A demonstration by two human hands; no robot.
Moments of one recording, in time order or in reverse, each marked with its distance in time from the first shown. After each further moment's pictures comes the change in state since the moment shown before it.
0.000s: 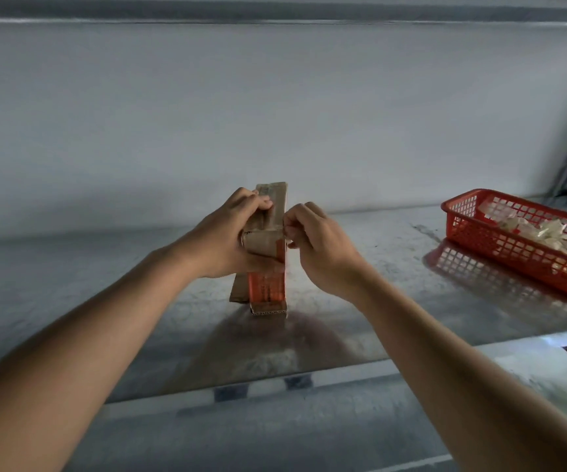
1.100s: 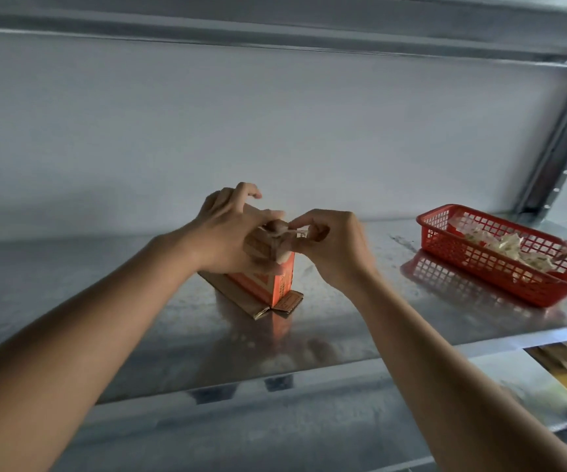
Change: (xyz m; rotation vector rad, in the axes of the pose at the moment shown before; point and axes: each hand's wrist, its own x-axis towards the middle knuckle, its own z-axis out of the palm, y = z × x) left_hand 0.013 0.023 -0.009 0.405 -0.067 0.042; right_hand -0.006 -0.007 -0.036 0.020 0.203 0.228
